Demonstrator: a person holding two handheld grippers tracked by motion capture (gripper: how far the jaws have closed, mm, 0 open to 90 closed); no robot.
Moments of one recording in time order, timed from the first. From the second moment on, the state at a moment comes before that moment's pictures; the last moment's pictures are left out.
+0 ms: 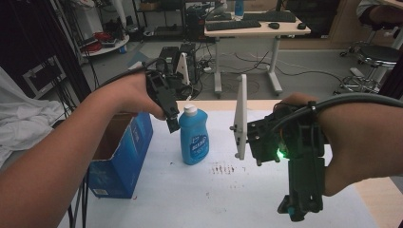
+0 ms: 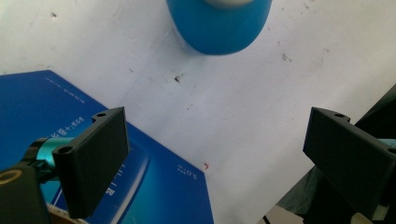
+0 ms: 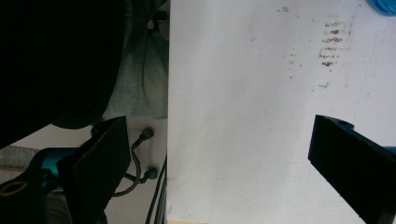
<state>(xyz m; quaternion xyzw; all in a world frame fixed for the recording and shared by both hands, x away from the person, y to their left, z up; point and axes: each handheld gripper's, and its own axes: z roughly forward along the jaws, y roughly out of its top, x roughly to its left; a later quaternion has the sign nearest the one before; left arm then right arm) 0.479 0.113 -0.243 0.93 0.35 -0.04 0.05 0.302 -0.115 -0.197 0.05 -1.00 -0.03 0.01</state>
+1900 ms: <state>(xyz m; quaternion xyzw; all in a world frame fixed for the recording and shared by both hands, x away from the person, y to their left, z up) 0.516 0.057 -0.295 0.95 0.32 0.00 0.07 0.315 -0.126 -0.205 0.03 -1.00 -0.03 0.01</state>
